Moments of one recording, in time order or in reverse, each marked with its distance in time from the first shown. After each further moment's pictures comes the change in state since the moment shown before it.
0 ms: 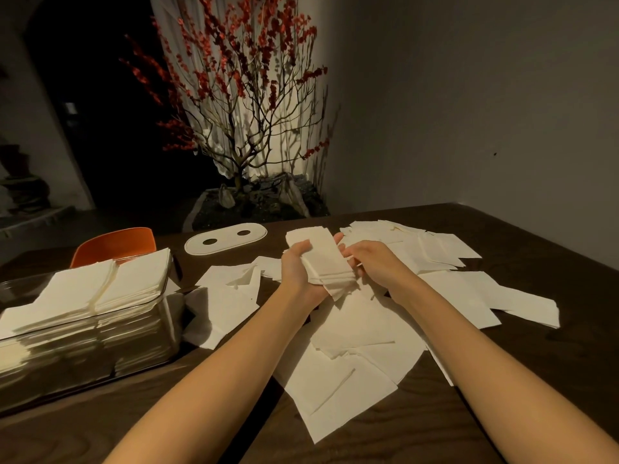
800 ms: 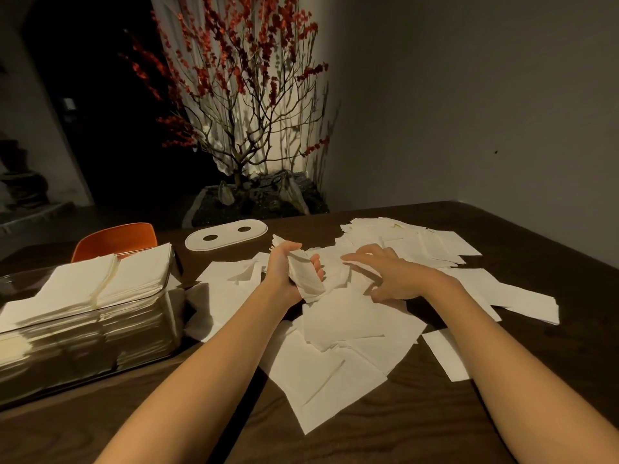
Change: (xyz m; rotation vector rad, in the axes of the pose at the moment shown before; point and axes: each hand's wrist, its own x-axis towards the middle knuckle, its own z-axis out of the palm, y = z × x) left_hand 0.002 0.023 -0.021 0.229 0.243 -0.057; right_hand 0.003 0.029 -0.027 -0.741 -0.342 -0.315
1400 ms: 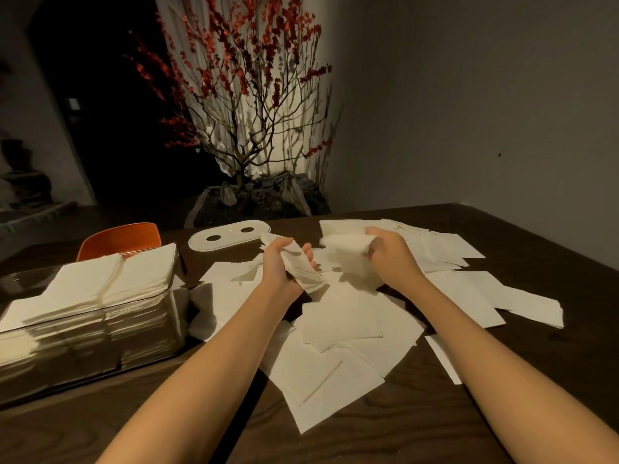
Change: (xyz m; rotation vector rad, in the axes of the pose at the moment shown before) left_hand 0.001 0.004 -0.003 -0.144 -0.037 0.161; right_hand 0.010 -0.023 0.004 0.515 0.625 0.054
